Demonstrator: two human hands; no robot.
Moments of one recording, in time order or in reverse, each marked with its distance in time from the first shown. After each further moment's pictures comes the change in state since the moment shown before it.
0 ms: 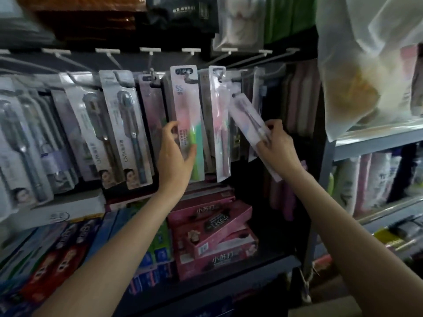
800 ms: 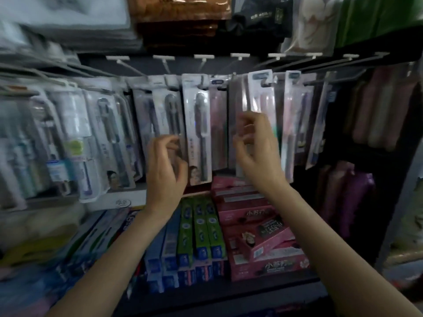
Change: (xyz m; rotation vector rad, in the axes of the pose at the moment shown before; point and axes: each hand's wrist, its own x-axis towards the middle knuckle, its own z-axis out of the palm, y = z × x) left_hand -0.009 -0.064 -0.123 0.133 0.188 0.290; right_hand -0.041 -0.159 0.075 0.433 0.043 -0.383
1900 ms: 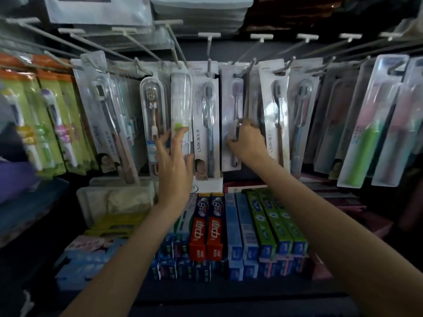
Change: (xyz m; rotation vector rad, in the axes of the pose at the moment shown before) left_hand -0.014 -0.121 -0.113 0.252 -0.020 -0.178; right_hand 0.030 -0.045 0.198 -0.302 -0.375 0.360
